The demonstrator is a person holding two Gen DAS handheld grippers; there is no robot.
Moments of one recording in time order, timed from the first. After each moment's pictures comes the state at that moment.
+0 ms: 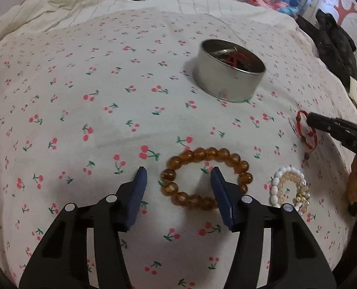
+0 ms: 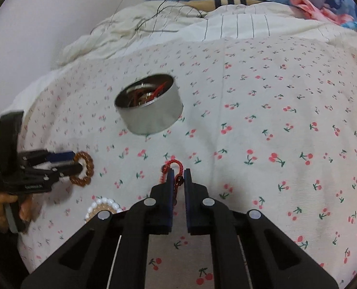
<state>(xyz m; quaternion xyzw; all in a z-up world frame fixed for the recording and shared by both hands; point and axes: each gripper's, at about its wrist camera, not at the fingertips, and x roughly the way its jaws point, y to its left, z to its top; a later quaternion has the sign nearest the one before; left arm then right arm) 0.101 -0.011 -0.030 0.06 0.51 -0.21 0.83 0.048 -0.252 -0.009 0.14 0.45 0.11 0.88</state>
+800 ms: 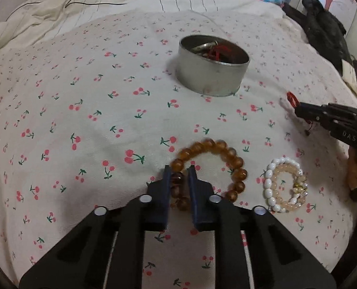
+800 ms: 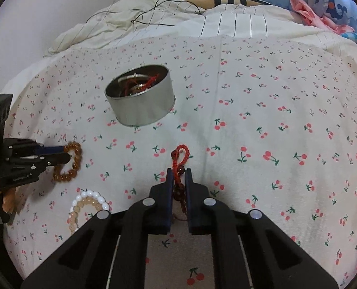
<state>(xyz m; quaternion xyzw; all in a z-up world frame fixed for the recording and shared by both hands) 0.097 -0.027 -0.028 0.09 0.50 -0.25 0.82 0.047 -0.243 -0.011 0.09 0.46 0.09 0.88</state>
